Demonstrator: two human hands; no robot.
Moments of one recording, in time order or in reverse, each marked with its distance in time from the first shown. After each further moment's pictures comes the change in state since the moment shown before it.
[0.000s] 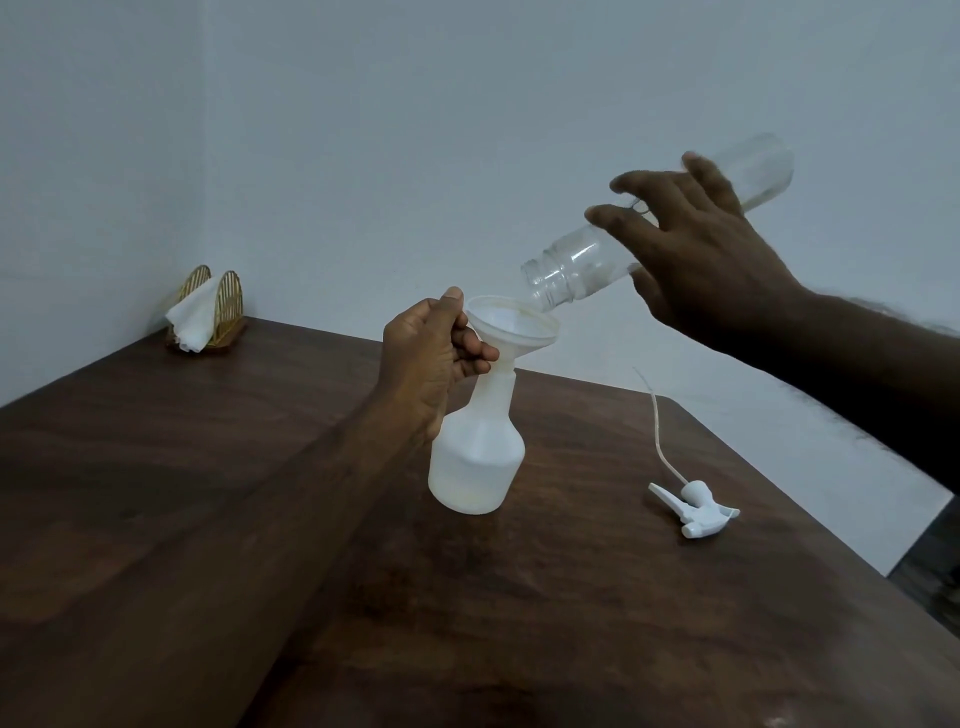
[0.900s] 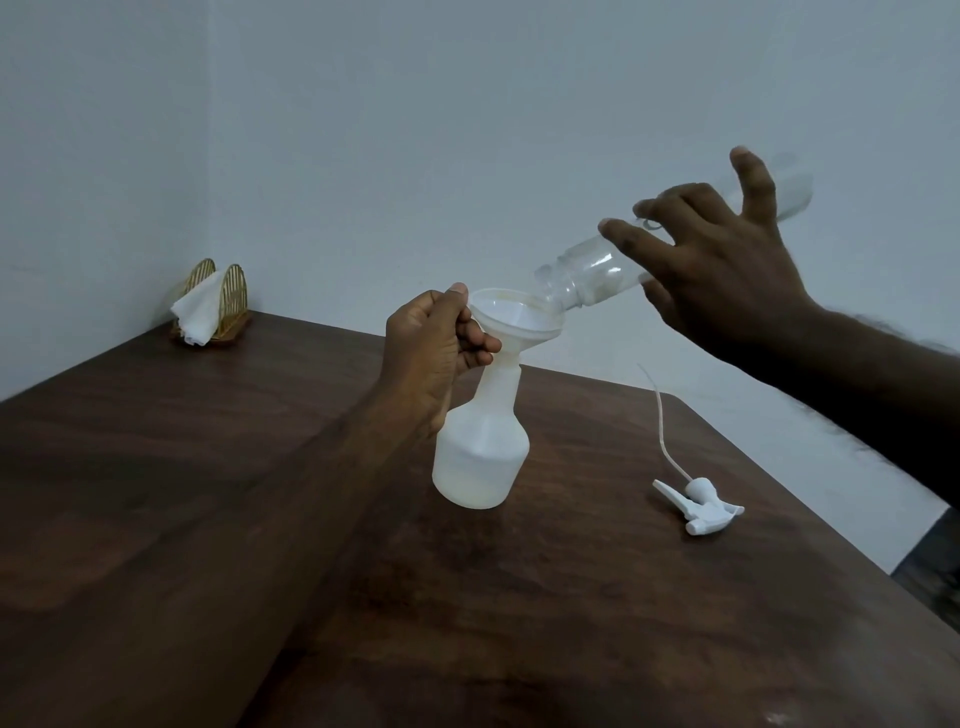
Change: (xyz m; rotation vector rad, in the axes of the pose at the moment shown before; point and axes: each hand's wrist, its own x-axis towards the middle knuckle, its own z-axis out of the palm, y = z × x) left_hand 0.004 0.000 -0.001 -0.003 0.027 0.008; right_hand -0.014 -0.003 0.005 -0.135 -0.007 0.054
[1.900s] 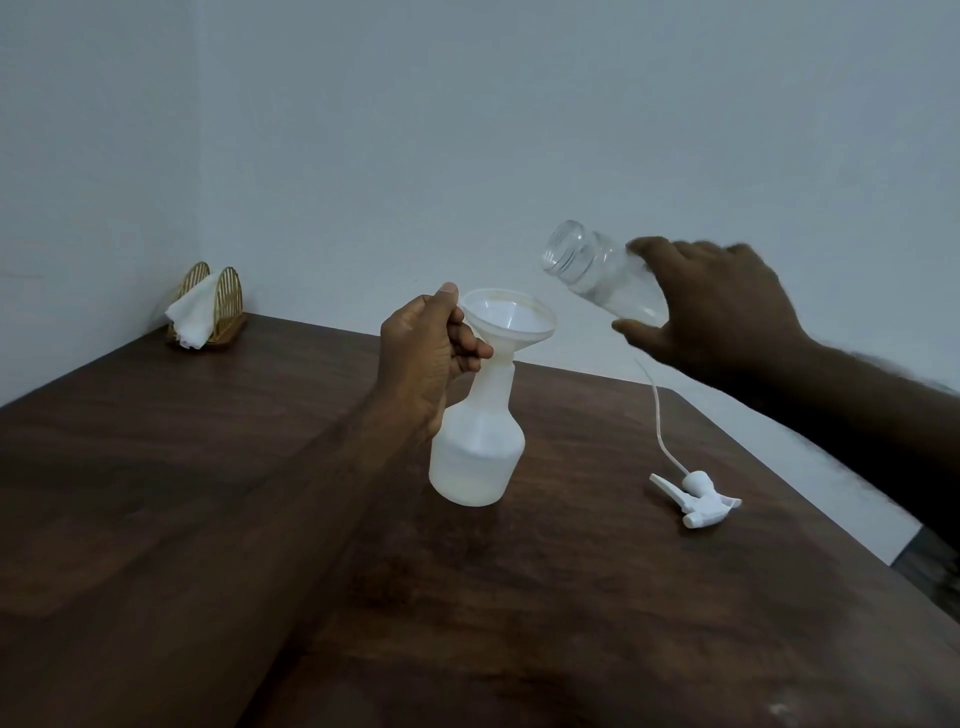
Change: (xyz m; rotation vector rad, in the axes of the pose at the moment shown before) left_hand -0.002 -0.004 -0.002 -0.001 -0.003 -0.007; right_hand -0.016 -0.021 -0.015 0.279 -0.312 0.326
